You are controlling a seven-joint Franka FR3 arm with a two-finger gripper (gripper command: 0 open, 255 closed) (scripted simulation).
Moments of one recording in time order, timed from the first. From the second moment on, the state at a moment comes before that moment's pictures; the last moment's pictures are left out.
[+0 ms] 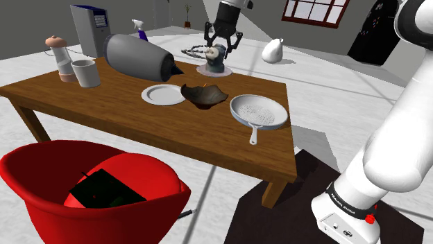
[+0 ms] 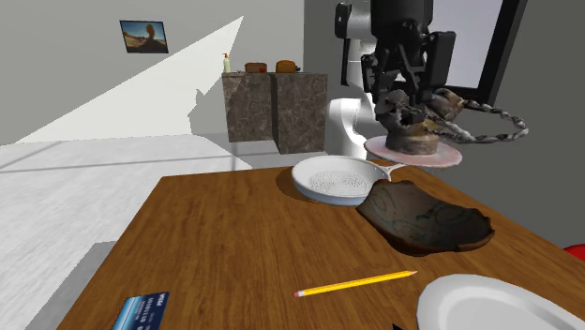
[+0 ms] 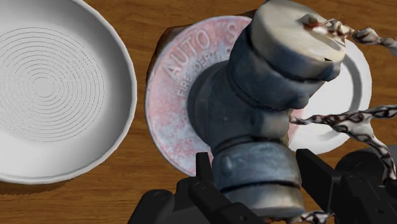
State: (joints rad) arm 0.11 0.09 0.08 -1.55 0.12 1.74 0.98
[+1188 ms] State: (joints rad) arm 0.13 0.06 0.09 -1.79 0.12 1.96 0.99
